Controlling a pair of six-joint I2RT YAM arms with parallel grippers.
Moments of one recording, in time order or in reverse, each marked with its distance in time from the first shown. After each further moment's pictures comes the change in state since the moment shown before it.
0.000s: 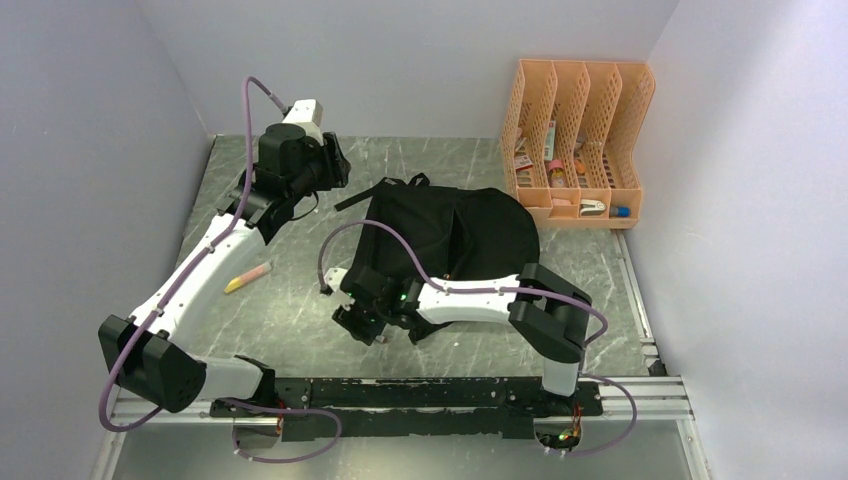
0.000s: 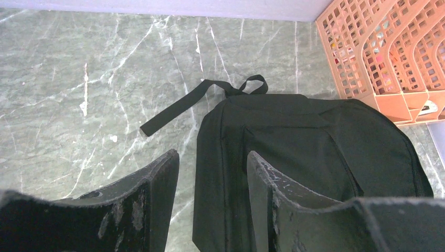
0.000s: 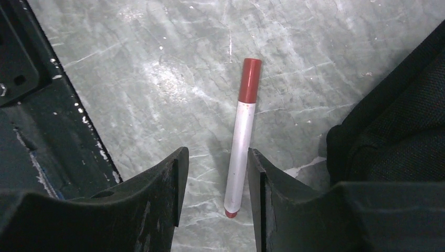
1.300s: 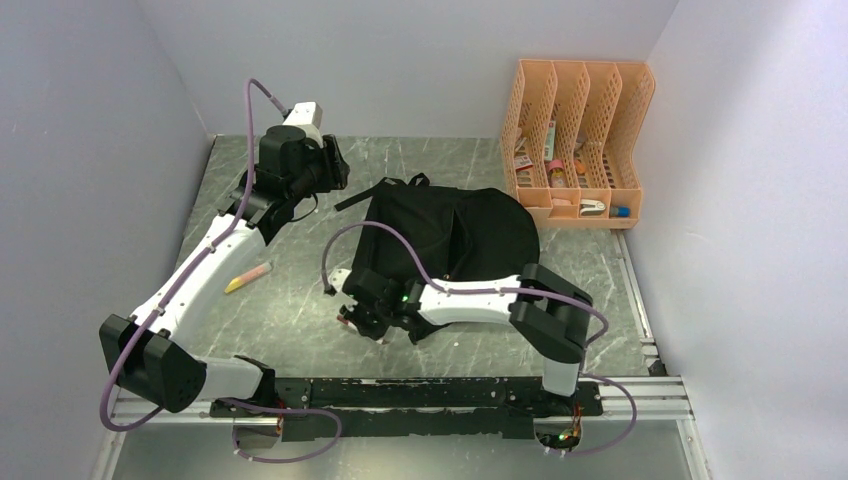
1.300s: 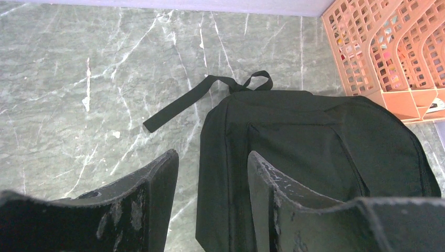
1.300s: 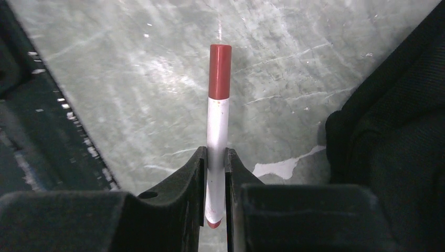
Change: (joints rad) left arm 0.007 0.000 -0.016 -0.001 0.000 0.003; right arm 0.005 0.032 0.003 -0.034 0.047 0.016
